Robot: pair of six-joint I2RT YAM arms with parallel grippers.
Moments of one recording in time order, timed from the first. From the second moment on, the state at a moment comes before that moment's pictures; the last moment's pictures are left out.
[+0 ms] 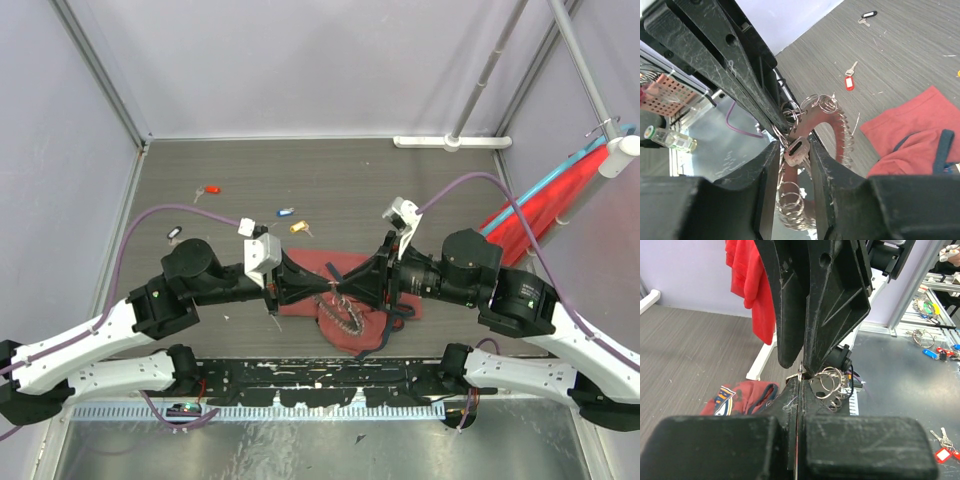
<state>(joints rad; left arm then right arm) -1.15 0.86 0.96 -0.04 0.32 -0.09 1.09 0.79 1.20 -0.60 -0.13 0.44</state>
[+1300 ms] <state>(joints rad) -1.15 0.86 0.95 -0.04 0.32 -0.09 1.09 0.79 1.20 -0.56 -0.15 0.50</state>
